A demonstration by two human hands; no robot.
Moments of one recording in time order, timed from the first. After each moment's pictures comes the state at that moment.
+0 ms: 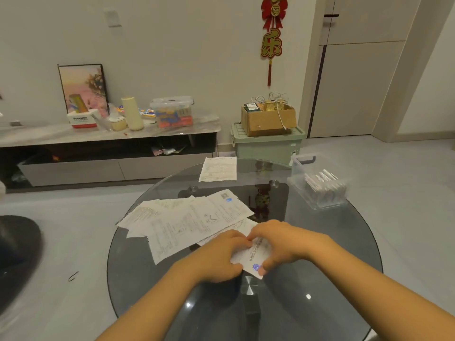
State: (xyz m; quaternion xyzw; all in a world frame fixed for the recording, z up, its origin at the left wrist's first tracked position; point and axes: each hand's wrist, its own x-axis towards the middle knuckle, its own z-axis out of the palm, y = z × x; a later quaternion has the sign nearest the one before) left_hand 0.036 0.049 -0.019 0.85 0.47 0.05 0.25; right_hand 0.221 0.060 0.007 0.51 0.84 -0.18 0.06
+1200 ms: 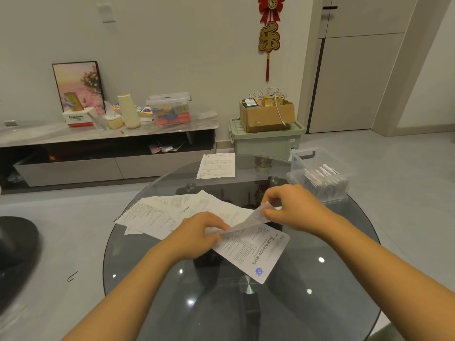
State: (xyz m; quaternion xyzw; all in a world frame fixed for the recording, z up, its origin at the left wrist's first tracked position) left_hand 0.005 0.066 0.004 0.78 0.55 0.12 0.27; right_hand 0.233 0.066 0.044 0.58 0.79 -0.12 -0.16
